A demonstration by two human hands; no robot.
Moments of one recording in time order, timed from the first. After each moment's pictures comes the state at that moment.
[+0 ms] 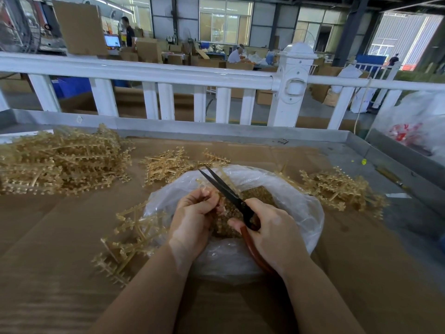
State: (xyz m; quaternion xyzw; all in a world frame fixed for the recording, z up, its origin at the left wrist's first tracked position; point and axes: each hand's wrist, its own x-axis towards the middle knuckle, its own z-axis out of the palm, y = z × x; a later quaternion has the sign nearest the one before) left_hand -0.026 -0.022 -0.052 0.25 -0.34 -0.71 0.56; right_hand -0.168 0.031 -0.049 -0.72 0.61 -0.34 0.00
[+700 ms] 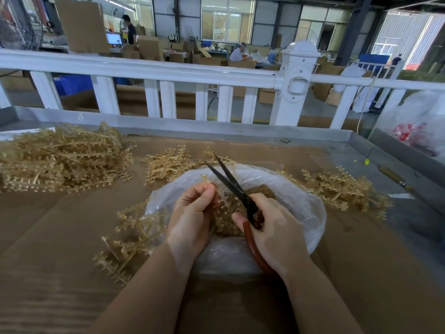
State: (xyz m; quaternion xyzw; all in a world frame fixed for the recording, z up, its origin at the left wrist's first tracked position) left_hand -0.024 -0.027 -0.057 0.26 -0.32 -0.69 0.59; right_hand -0.167 0.030 -0.053 -0.69 0.63 -0.35 -0.01
